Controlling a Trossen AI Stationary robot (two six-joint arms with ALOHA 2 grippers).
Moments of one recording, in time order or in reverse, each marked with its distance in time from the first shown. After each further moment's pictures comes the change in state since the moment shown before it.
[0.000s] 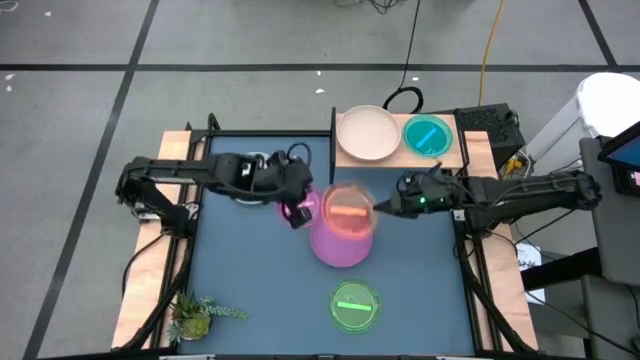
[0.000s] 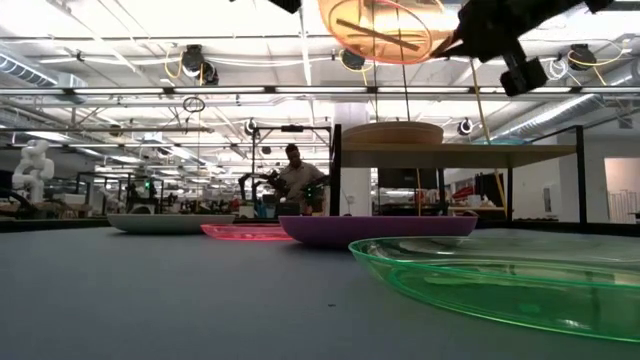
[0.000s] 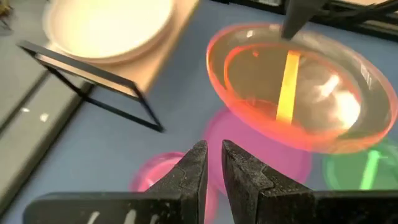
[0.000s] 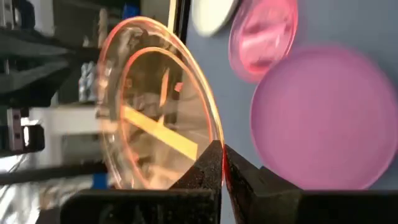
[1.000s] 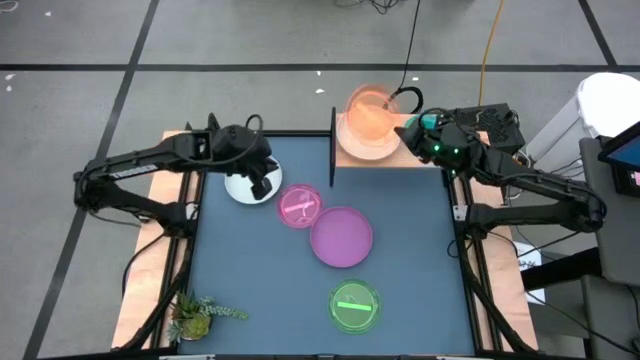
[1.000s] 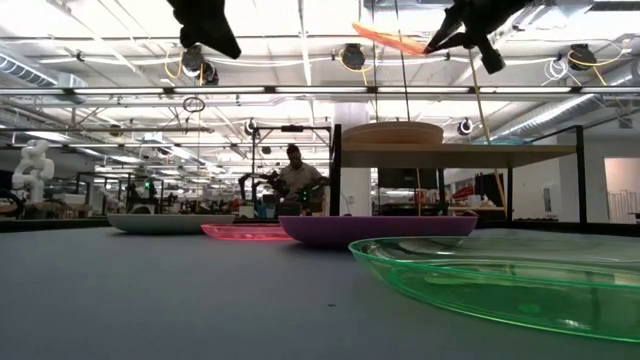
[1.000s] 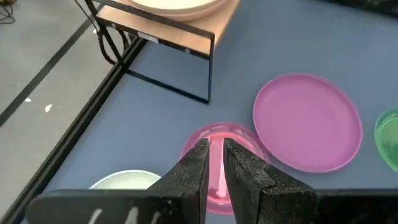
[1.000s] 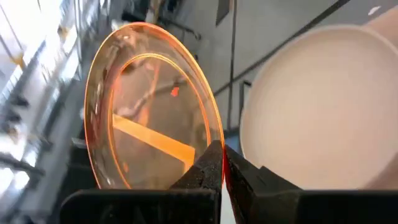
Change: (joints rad) left arm 0.317 -0.406 -0.485 0.180 0.238 0.216; right arm -0.397 -0.003 0.210 -0.033 0.336 -0.139
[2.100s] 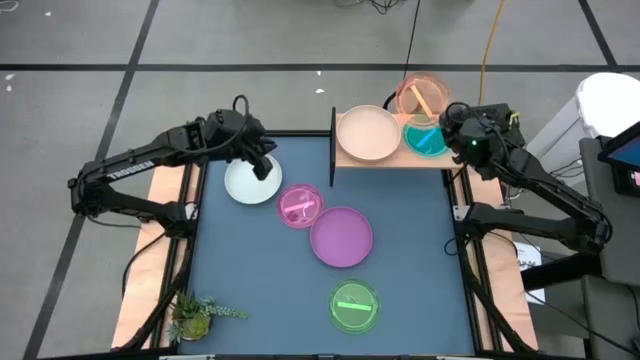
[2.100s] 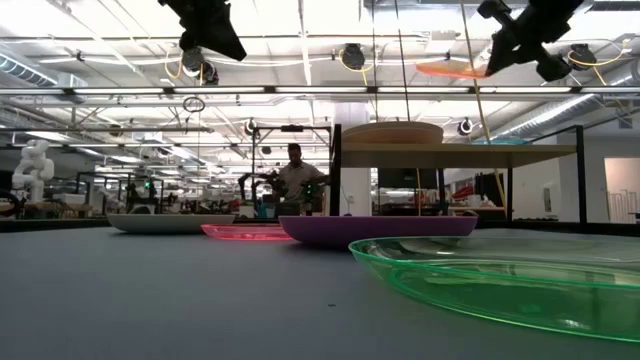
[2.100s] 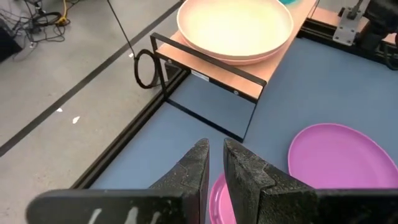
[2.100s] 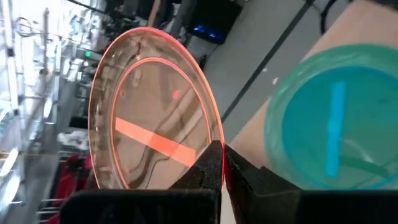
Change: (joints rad) left arm 0.129 -0.036 -0.040 0.147 -0.030 0.012; right arm -0.219 -0.155 0.000 -0.355 0.203 0.194
